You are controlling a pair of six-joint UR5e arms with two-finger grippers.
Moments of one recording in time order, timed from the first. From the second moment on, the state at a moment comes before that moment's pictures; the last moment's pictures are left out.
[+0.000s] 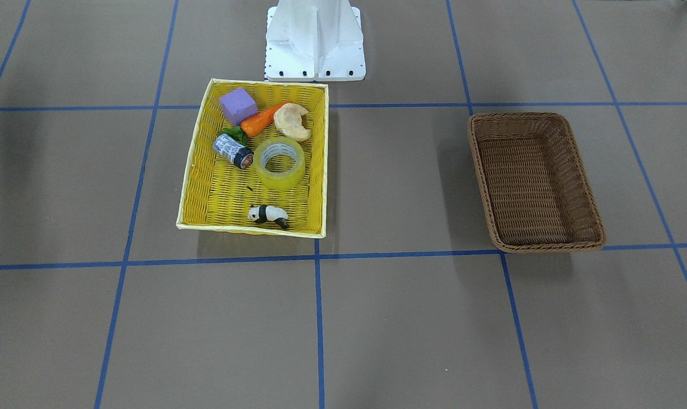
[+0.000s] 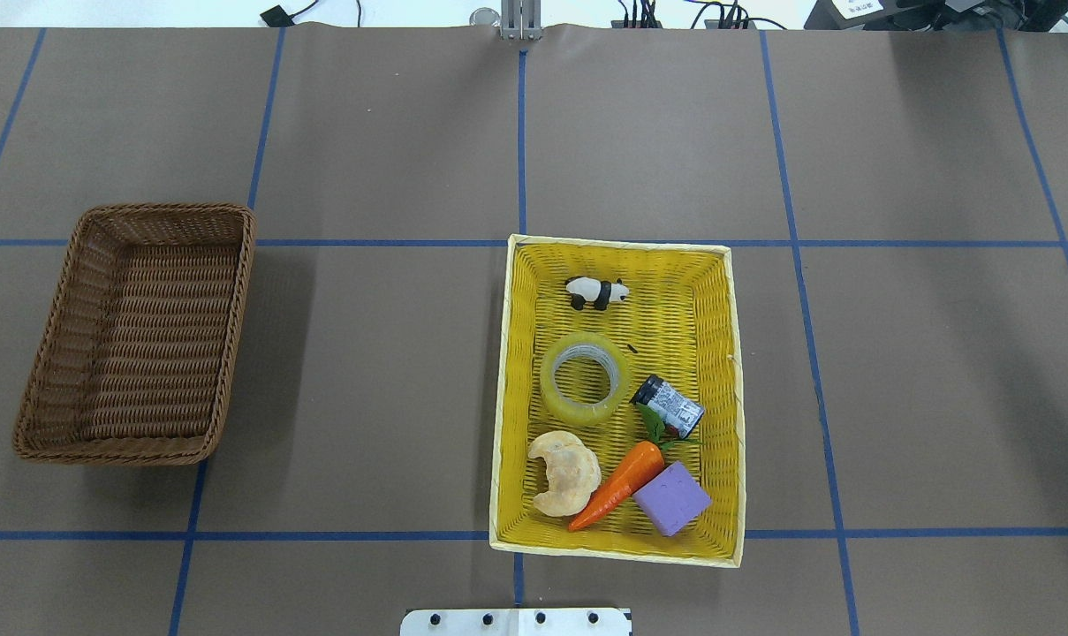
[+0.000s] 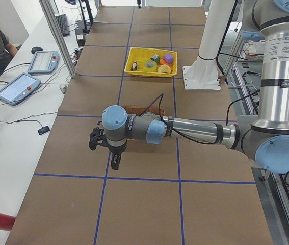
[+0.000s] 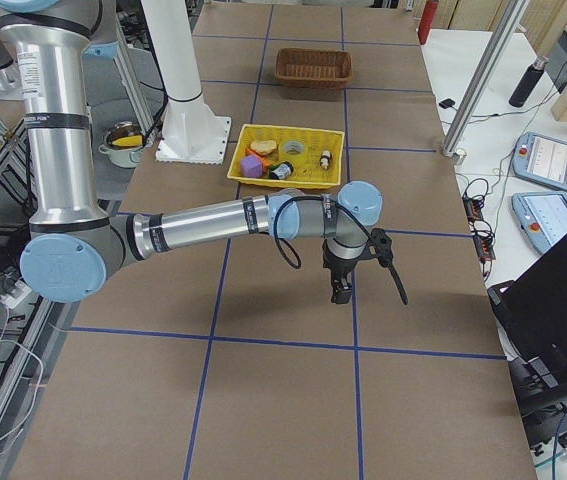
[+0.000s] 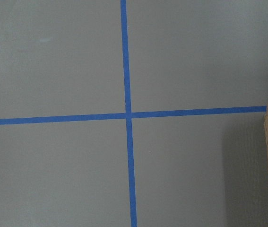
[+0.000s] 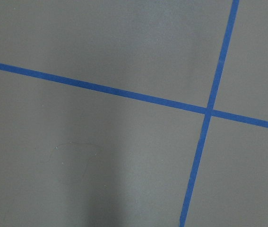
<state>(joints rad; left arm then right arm) -1.54 -1.56 -1.70 -1.63 -2.37 -0.09 1.44 -1.51 1.73 -1.74 2.34 -0.08</state>
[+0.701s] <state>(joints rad) -1.54 -1.56 -1.71 -1.64 -2.37 -0.09 1.44 -1.51 1.73 -1.74 2.34 -0.08</state>
